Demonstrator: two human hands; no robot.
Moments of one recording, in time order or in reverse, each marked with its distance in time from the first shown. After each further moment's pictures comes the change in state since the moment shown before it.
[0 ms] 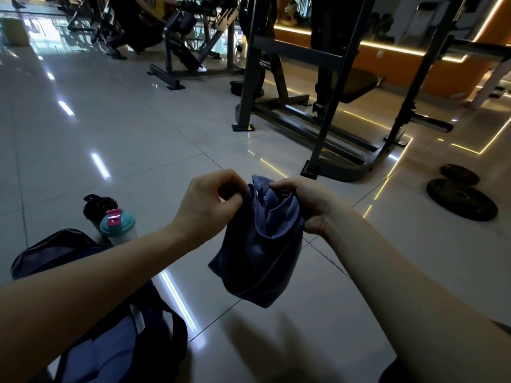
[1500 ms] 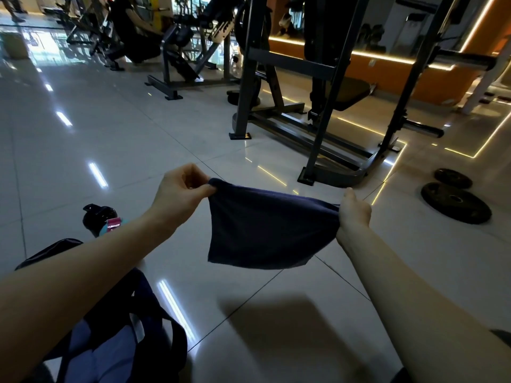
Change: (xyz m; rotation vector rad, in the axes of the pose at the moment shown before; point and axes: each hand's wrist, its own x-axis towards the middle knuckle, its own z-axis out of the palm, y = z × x) left_hand 0.020 -0.034 -0.033 -0.205 0.053 -0.361; right_hand -0.015 0.013 -0.064 0.106 0.990 -0.320
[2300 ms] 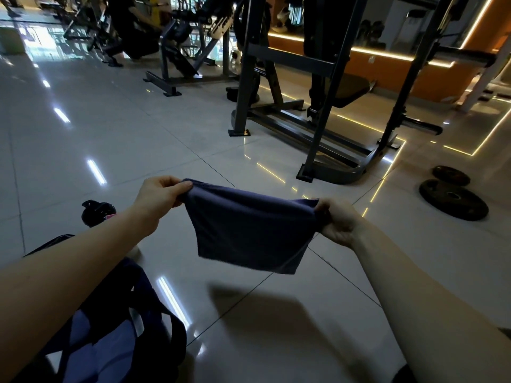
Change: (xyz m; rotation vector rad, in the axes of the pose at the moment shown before) left_hand 0.017 -0.044 -0.022 -0.116 0.072 -0.269; right_hand -0.001 0.006 -0.013 -0.061 -0.714 0.142
